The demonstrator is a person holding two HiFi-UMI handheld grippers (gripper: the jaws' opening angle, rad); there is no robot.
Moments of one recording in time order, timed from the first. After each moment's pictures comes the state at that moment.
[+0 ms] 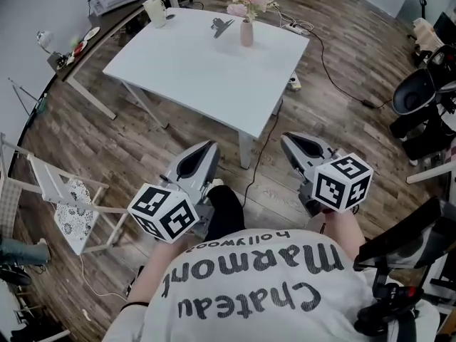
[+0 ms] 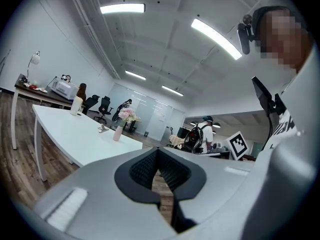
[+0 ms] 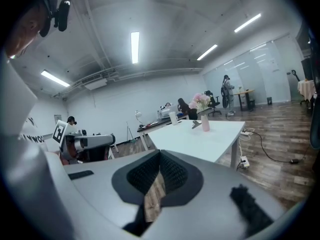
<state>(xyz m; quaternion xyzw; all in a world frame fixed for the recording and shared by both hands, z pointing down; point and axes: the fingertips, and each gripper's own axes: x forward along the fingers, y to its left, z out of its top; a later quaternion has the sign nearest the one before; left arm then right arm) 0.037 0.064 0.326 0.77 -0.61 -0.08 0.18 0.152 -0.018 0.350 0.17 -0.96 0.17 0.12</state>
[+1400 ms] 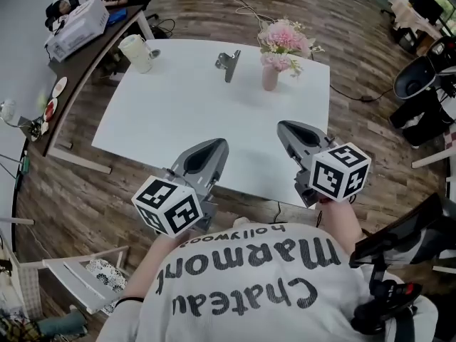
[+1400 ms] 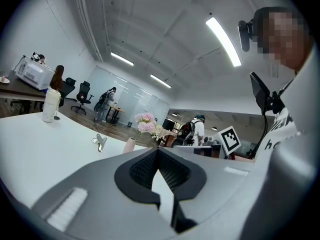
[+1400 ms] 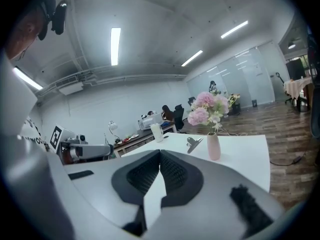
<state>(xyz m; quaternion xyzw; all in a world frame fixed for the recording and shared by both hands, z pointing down) -0.195 -0.156 0.327 0.85 -0.48 -0.04 0.21 -0.092 -0.220 0.337 0.28 -0.94 0.19 0.09</state>
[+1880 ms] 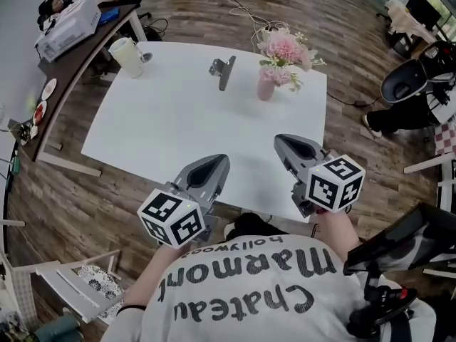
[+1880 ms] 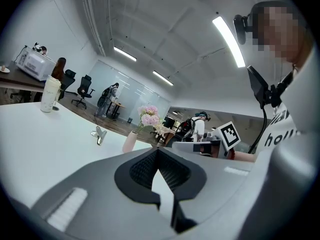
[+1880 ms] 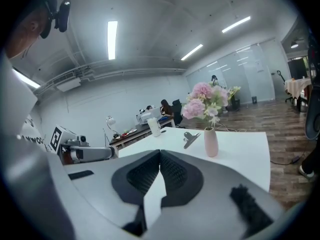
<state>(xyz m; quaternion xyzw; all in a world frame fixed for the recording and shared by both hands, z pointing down) -0.191 -0.173 0.357 0.85 -0.47 -0.04 0.24 -0.096 -0.239 0.358 0.28 -0.93 0.20 0.12</state>
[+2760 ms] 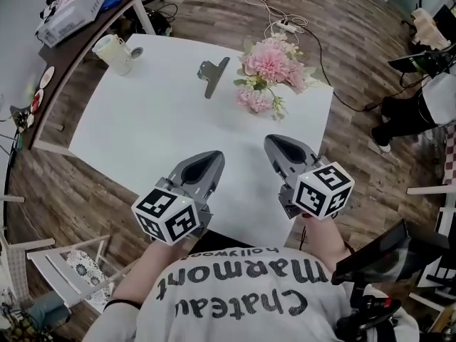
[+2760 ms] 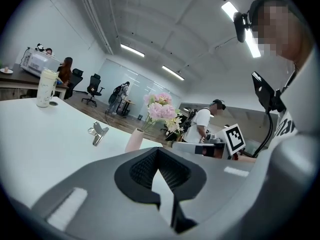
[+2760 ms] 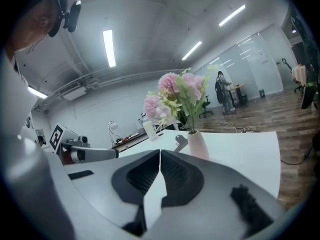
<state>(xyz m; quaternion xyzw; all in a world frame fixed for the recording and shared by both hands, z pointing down) -0.155 -0.276 0.387 0.81 -0.52 -0.01 0.26 -0.074 -0.340 0.392 0.23 -0.95 0.21 0.09</state>
